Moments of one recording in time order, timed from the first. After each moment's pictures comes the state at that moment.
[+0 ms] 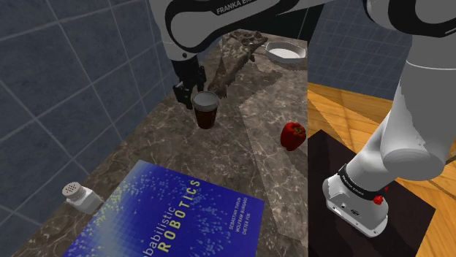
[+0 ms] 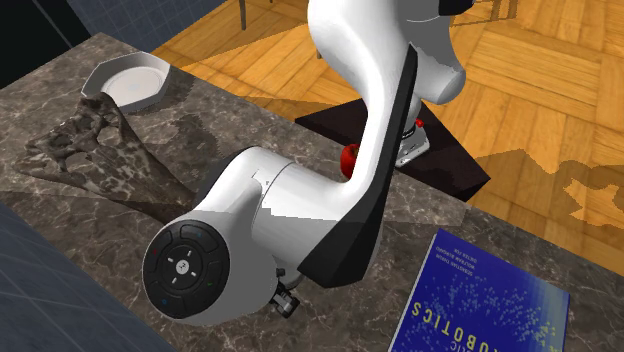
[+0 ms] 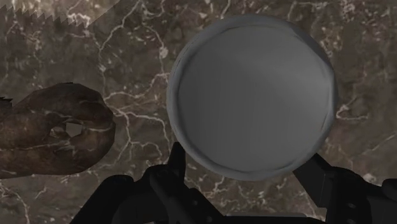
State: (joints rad) arm 0.29 0.35 0.35 -1.66 -0.17 1.83 0.20
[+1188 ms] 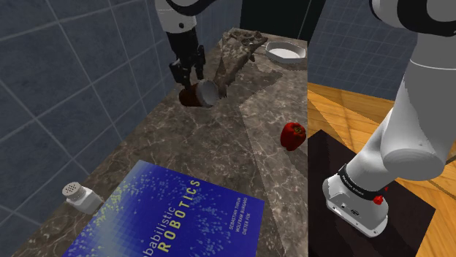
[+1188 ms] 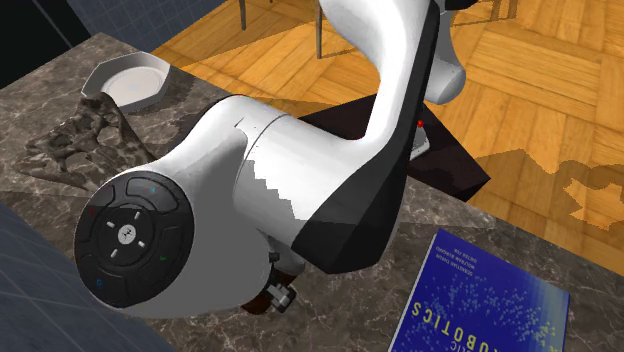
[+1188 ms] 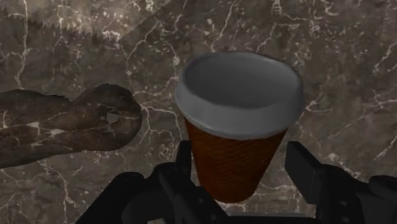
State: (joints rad) arm 0.30 0.32 0.35 -1.52 -0.15 1.65 0.18
